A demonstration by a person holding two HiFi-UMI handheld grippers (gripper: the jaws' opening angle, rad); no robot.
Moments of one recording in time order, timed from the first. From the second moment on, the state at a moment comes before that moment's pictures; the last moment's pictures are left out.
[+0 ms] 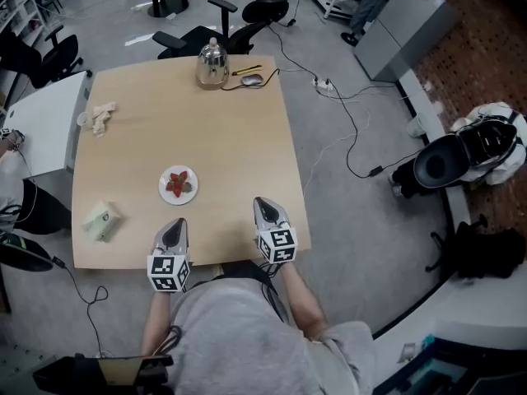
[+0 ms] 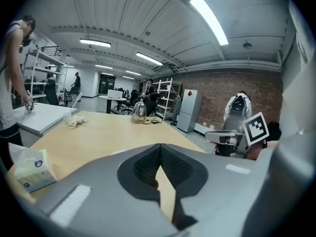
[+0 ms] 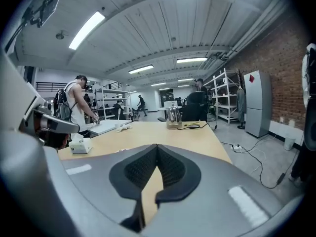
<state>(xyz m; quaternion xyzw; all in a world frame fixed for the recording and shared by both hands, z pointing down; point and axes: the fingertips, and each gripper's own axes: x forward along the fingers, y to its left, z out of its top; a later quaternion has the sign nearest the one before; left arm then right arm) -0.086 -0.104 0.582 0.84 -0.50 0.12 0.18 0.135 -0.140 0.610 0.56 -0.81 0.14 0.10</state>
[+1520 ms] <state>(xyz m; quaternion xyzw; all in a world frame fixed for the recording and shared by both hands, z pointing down) -0.069 -0.092 0.583 0.85 -0.48 0.13 0.17 0.145 -0.079 0.602 0.58 -0.80 0.14 0.09</state>
